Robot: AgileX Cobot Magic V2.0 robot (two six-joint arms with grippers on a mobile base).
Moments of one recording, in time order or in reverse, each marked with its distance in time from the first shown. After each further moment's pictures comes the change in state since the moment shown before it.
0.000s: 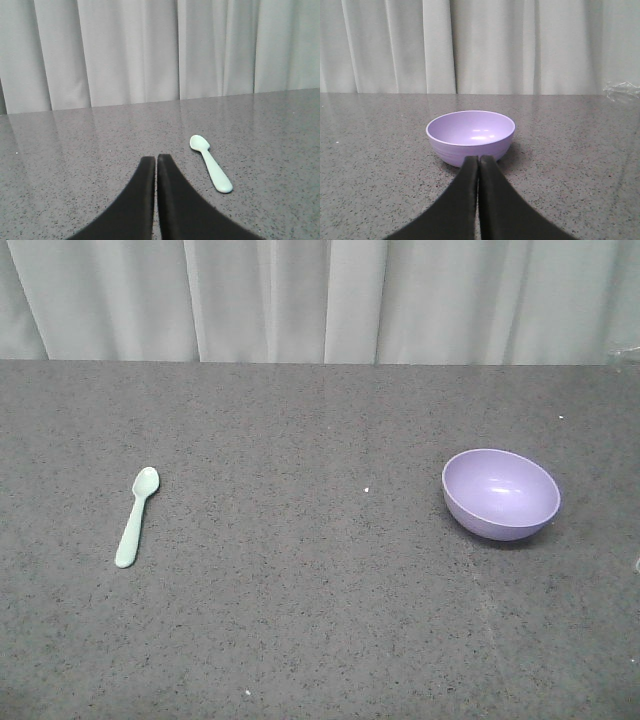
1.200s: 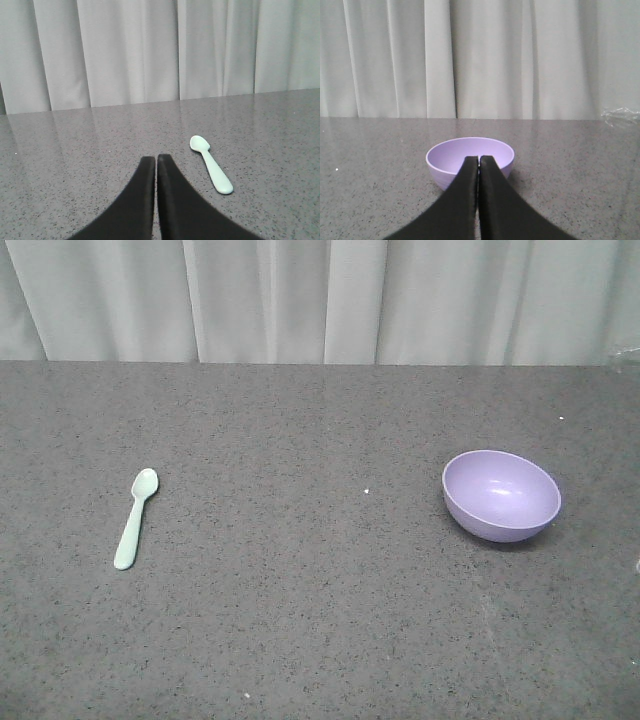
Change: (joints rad) left arm 0.000 0.000 0.000 0.000 0.000 0.000; right arm 0.000 0.000 0.000 -0.007 -0.099 0.000
